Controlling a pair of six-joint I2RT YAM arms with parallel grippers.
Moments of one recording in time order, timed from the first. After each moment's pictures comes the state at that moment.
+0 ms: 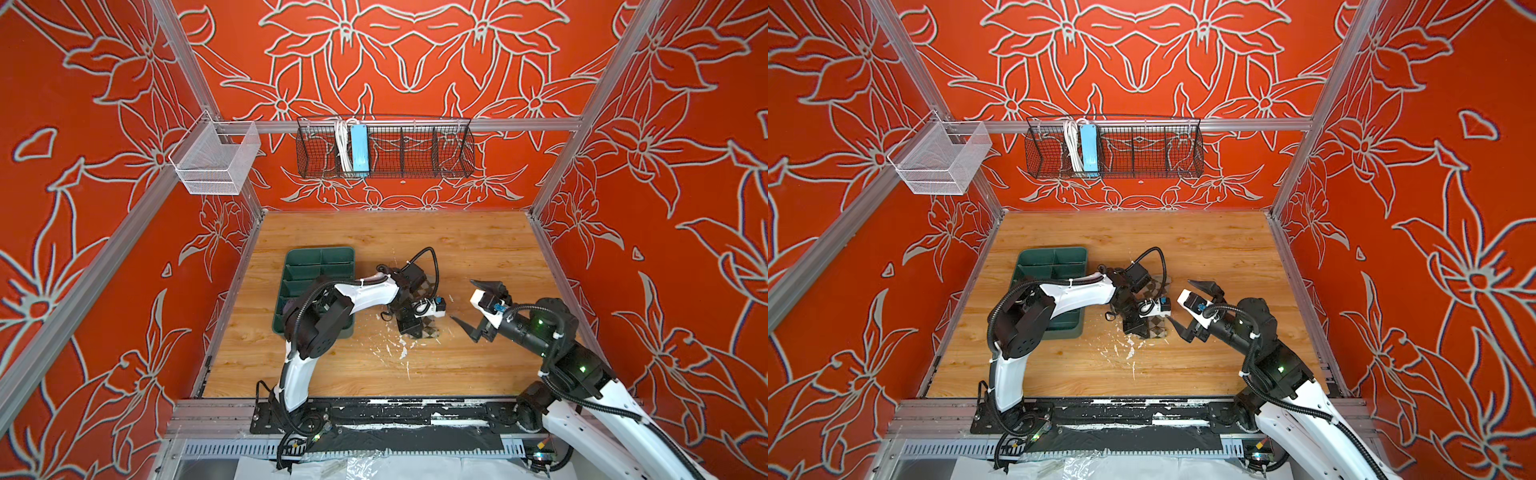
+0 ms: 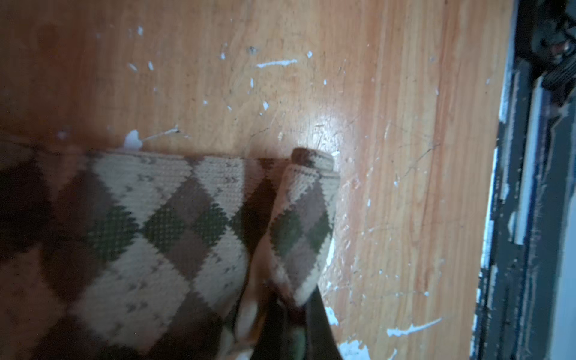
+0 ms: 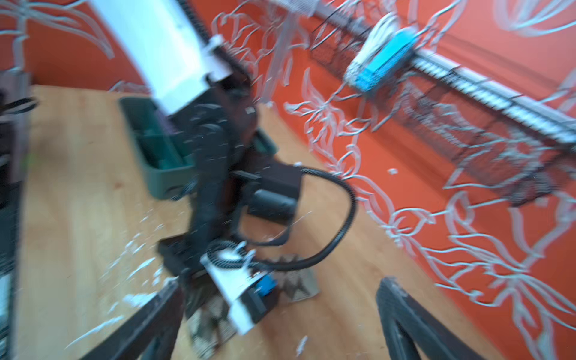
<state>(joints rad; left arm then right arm) -0.73 2.05 1.41 -0.79 0.53 0.54 0.55 0.58 0.64 -0.36 -0.33 -0.44</state>
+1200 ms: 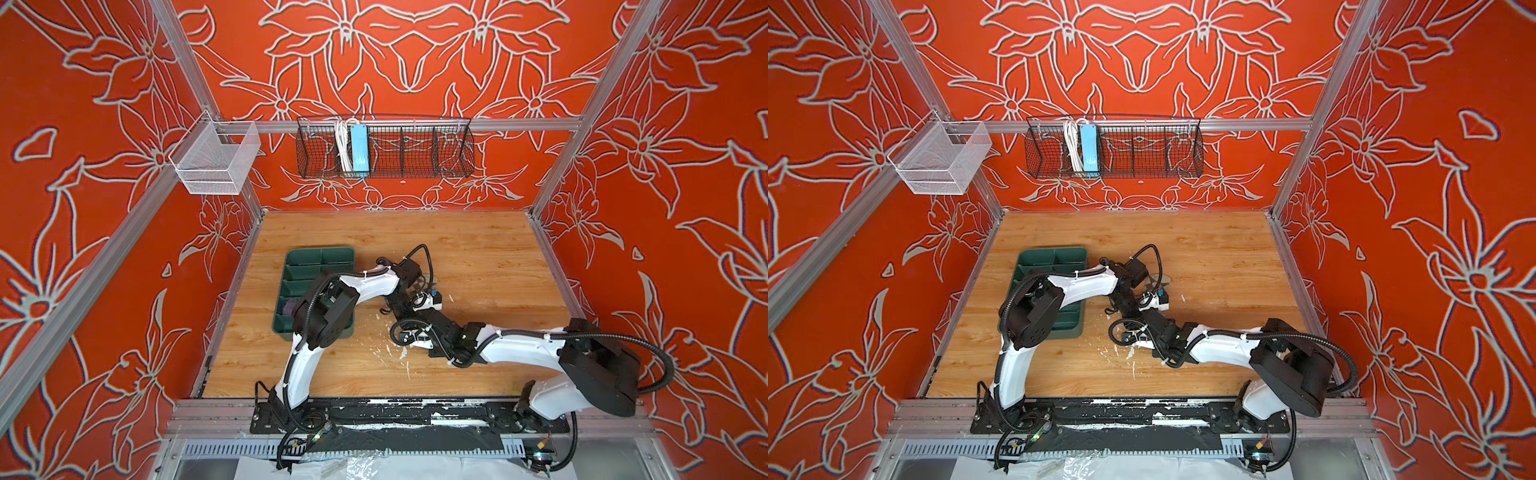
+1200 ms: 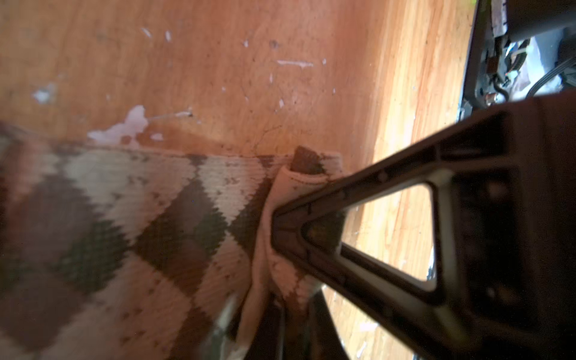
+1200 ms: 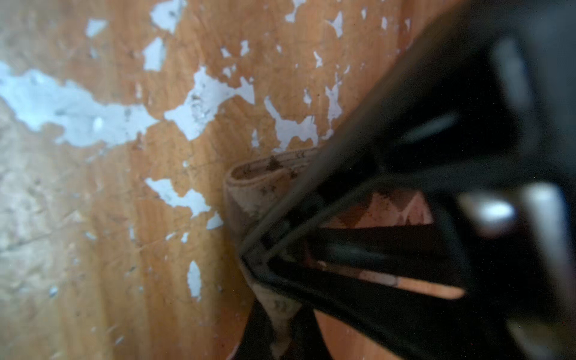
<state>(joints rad) -0.68 2.11 1.47 -0.88 0.64 0.47 0.96 1.48 0.63 -0.19 0.30 -0.70</state>
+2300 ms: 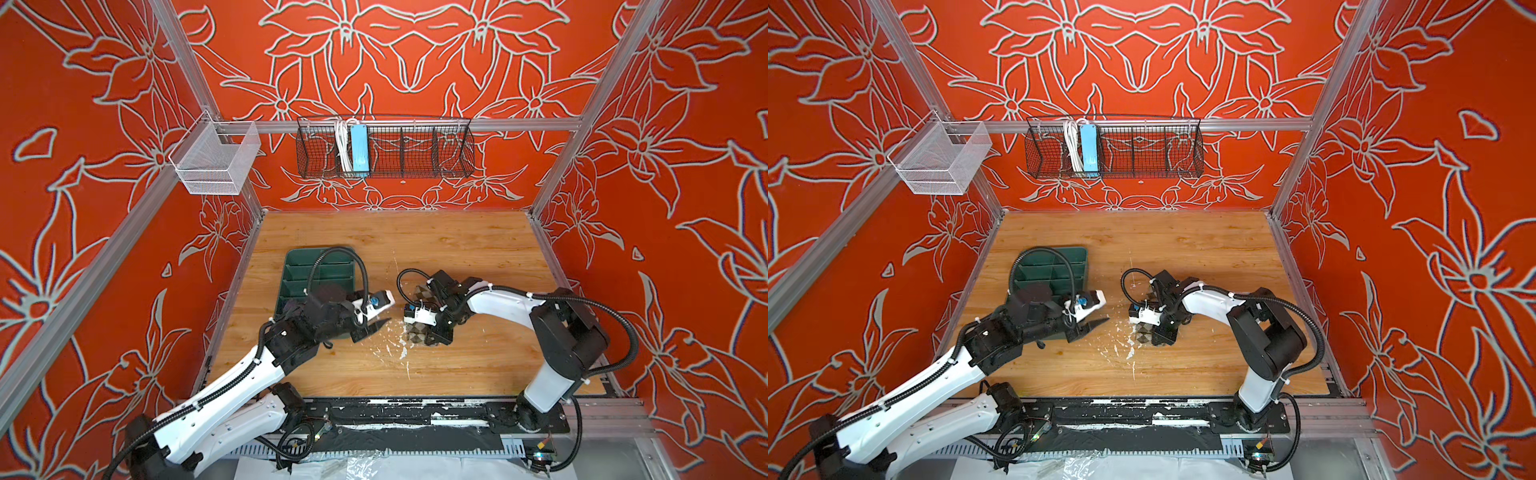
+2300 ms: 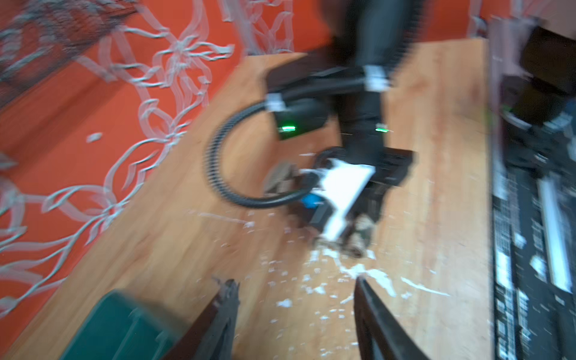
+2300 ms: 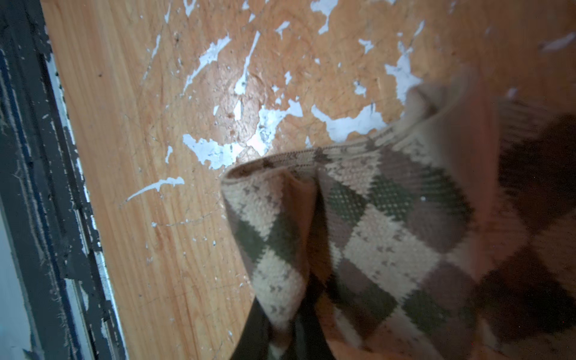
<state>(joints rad) -0.77 0.89 0.73 -0.35 0.18 0.50 0.62 1.72 0.99 -0.74 -0.44 -0.59</state>
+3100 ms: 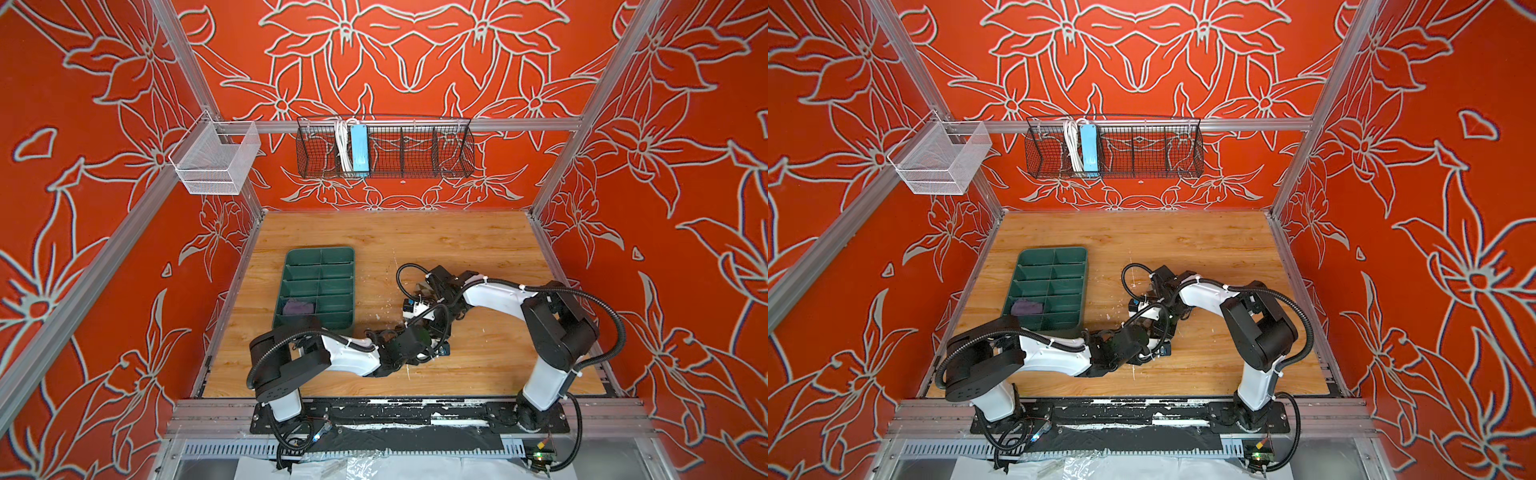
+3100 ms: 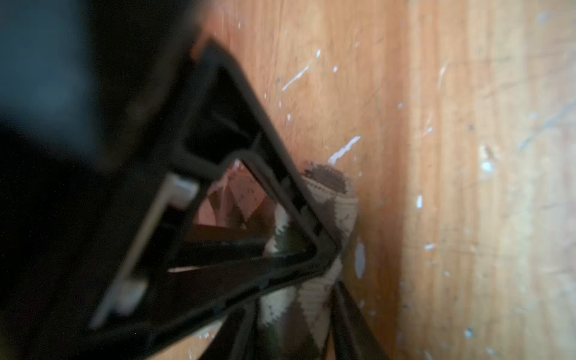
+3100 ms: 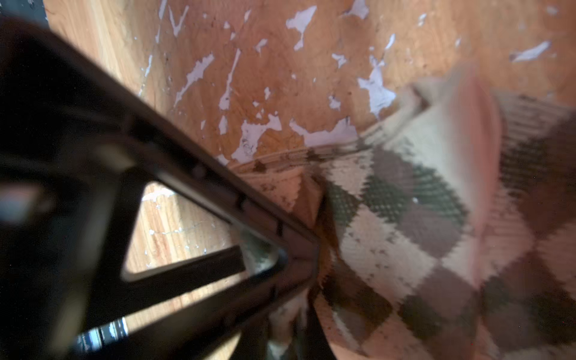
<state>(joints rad) -1.11 1.72 0.72 0.19 -0.39 0.68 0.60 1.78 1.05 -0.78 -0.48 -0.60</state>
